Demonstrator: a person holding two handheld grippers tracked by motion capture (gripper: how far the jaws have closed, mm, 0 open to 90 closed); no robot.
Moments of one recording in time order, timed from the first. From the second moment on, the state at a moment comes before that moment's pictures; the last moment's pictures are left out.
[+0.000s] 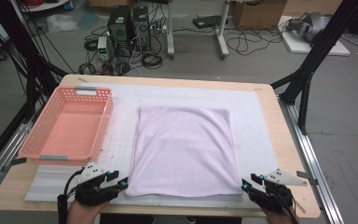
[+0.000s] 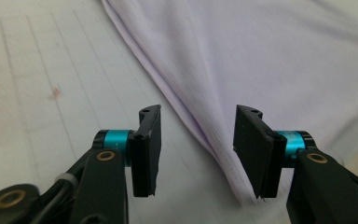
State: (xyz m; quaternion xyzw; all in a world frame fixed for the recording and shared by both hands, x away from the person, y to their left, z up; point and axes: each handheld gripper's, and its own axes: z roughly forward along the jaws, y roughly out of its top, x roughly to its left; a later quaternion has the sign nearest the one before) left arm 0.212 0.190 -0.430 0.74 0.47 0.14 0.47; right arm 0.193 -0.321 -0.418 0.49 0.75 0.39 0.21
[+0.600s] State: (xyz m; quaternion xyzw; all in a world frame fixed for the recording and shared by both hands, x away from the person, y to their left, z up) left arm 0.263 0.154 -0.450 0.76 0.47 0.16 0.42; right arm 0.249 -0.299 -0.444 0.47 0.79 0.36 0.17
